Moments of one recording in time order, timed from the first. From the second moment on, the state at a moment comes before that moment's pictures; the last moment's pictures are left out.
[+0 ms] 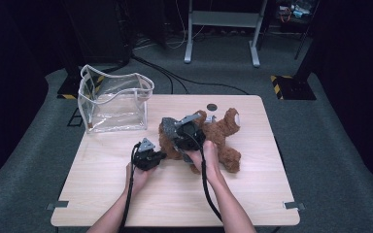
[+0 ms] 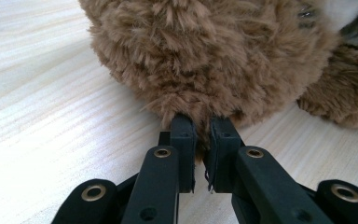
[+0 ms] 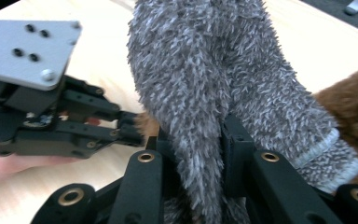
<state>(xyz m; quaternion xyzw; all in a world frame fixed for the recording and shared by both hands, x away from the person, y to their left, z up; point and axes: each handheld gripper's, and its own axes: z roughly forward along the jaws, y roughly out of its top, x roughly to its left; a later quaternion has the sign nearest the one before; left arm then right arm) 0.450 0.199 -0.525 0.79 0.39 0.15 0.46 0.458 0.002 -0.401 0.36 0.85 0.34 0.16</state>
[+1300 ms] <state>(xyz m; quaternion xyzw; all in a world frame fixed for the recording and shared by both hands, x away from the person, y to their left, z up) 0.447 0.198 -0.525 0.78 0.38 0.15 0.47 0.445 -0.033 -0.387 0.39 0.82 0.39 0.14</state>
